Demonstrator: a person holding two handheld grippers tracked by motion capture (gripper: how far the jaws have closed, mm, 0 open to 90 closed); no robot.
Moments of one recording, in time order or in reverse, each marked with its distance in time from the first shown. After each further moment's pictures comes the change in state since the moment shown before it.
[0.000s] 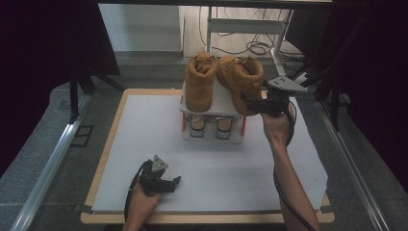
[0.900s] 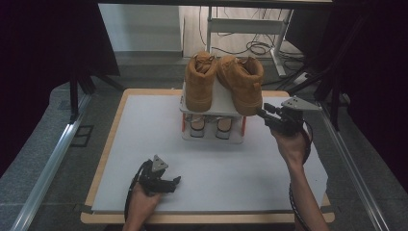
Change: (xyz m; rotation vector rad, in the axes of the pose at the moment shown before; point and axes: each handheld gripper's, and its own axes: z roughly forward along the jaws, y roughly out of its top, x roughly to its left) left arm 0.000 0.000 0.000 0.002 0.002 0.003; right arm -0.011 -0.042 -0.048 0.118 0.042 0.027
